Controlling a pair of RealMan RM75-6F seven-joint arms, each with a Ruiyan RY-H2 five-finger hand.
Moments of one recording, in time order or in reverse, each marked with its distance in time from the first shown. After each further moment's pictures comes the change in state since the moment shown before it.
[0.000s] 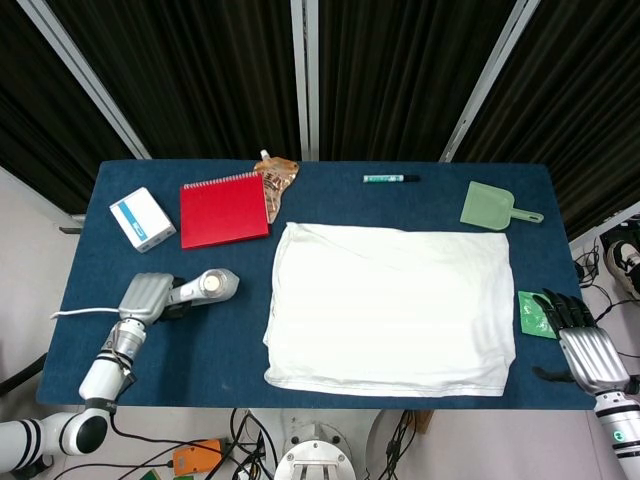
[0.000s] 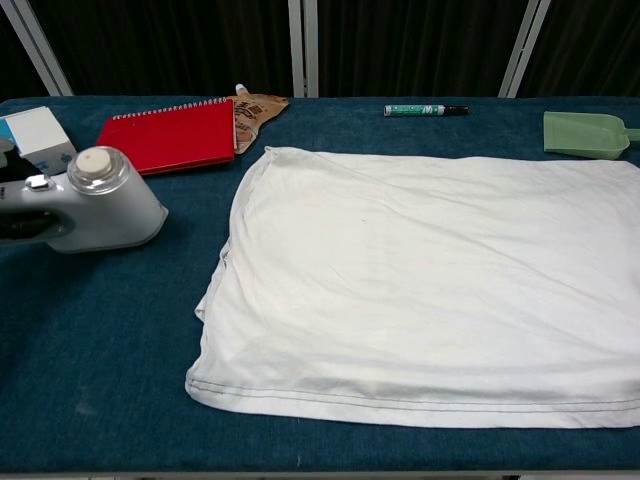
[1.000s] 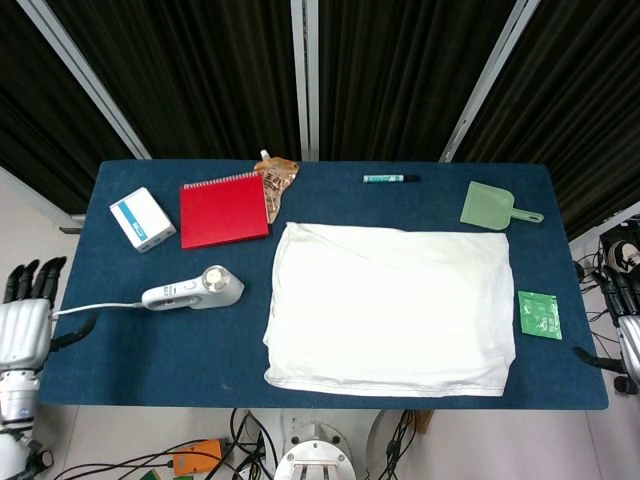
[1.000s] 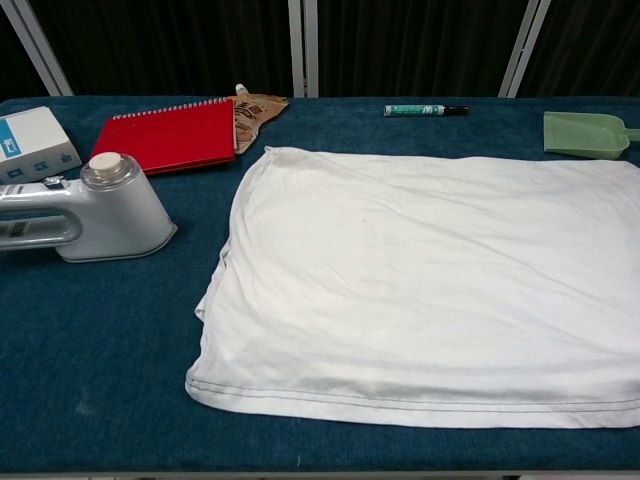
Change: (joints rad) left arm 0.398 0.181 0.053 -0.006 0.292 0.541 -0.142; right arm -0.061 0.106 0.079 -0.038 0.023 0.151 0.028
